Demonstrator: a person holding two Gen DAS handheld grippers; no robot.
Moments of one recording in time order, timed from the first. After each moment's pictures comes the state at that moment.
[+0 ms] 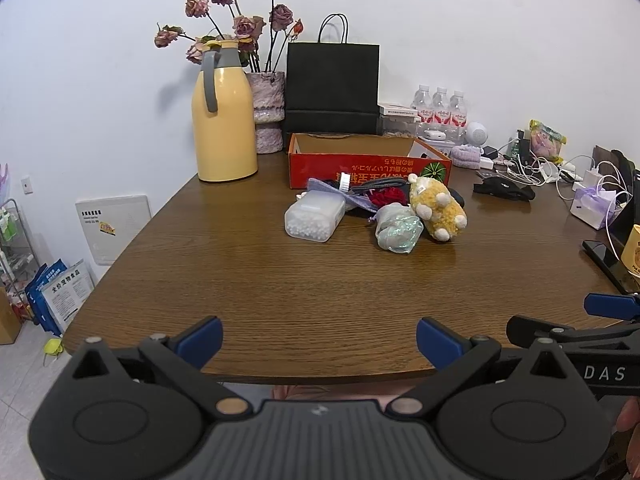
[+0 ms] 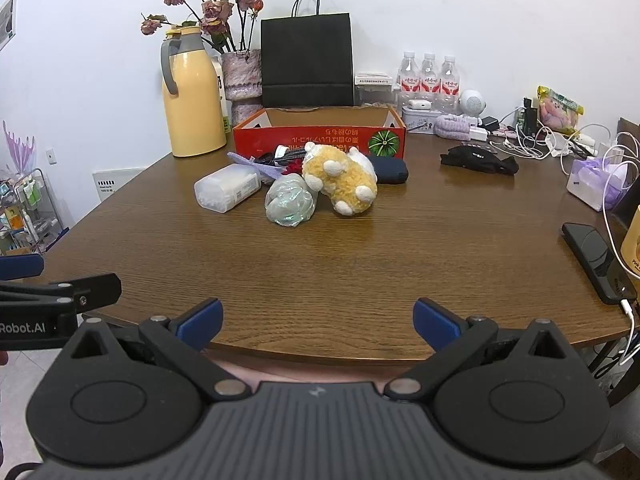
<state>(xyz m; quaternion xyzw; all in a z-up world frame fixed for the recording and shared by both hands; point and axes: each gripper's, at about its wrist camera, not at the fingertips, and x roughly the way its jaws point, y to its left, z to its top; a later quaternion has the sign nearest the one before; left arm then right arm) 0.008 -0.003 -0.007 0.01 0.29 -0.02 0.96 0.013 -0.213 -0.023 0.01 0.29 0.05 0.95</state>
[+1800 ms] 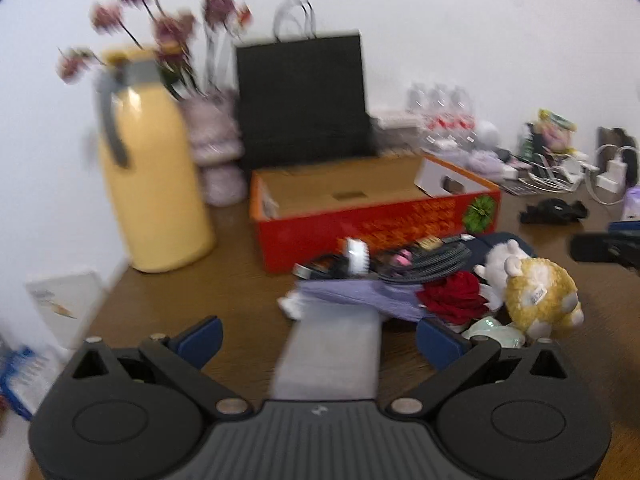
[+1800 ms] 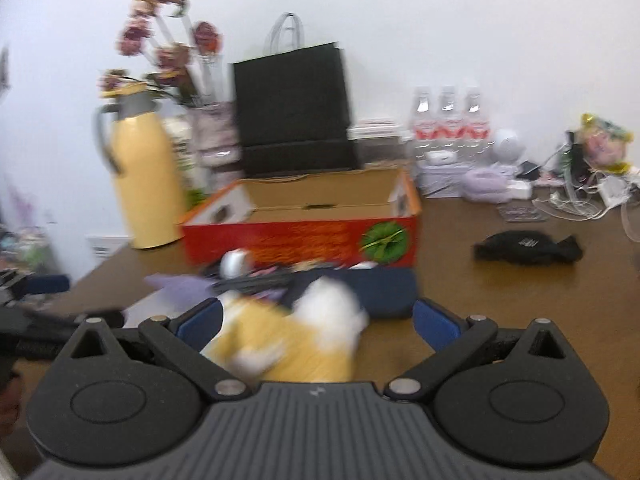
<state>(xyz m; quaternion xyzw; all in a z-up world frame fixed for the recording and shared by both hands) 0.272 -0.008 -0.031 0.07 0.27 -0.10 0.95 0.256 -0.282 -0.016 0.06 0.25 0.07 0.96</state>
